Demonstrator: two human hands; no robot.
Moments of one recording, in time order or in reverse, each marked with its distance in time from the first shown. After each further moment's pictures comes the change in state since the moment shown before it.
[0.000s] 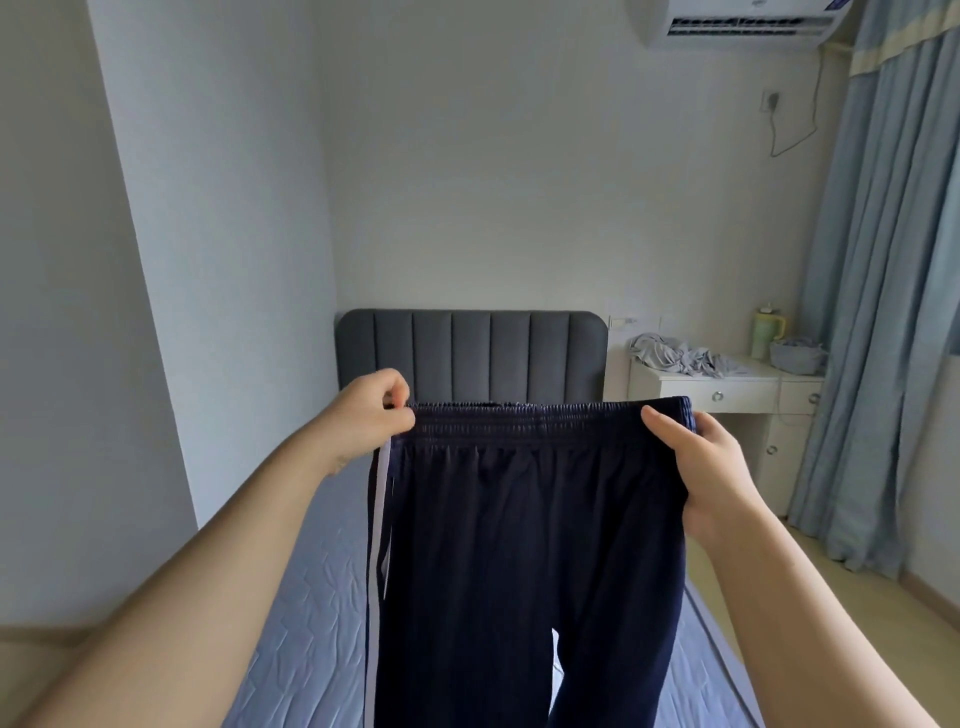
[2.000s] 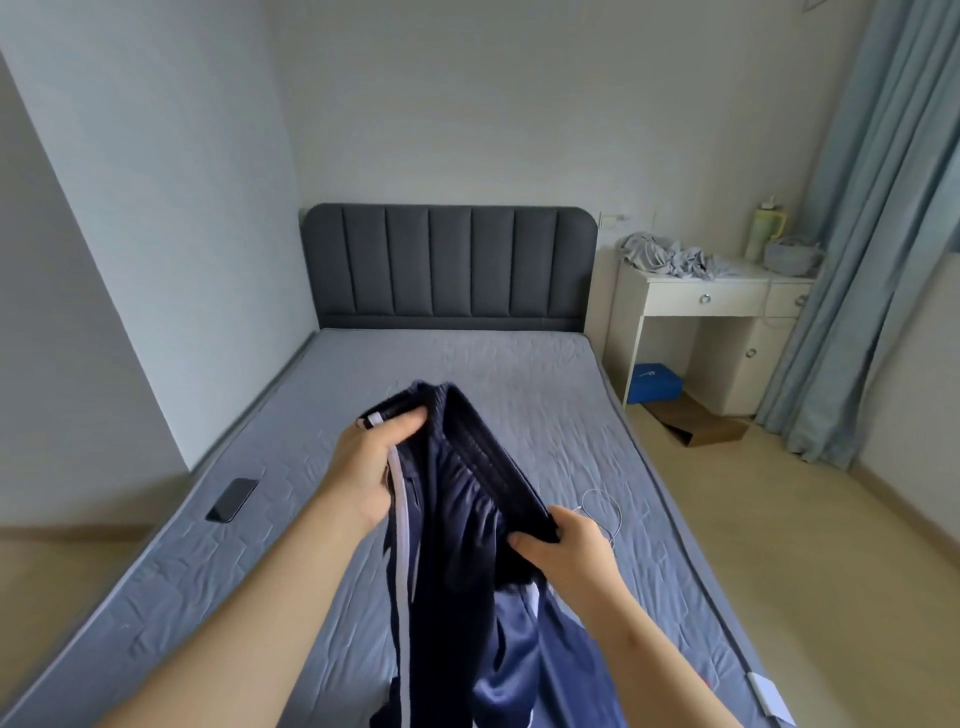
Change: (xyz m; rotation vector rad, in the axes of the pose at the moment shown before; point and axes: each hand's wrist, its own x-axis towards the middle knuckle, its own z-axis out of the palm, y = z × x) left_hand -0.050 -0.052 0.138 -1.104 0.107 -0.408; right_hand -0.053 0.167 -0.031 -0.860 -0.239 0.178
